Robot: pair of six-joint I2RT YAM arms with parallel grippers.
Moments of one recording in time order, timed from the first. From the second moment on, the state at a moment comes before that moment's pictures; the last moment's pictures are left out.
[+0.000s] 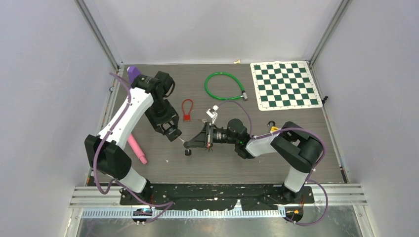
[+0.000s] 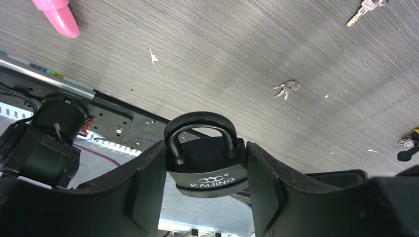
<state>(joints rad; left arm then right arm) -0.37 1.57 1.58 -1.50 -0.03 -0.97 0.88 1.75 0.64 1.13 -0.61 1.19</state>
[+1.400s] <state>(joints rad) -0.41 1.57 1.57 -1.44 0.00 -0.98 0.87 1.70 0.65 1.08 -0.60 1.21</state>
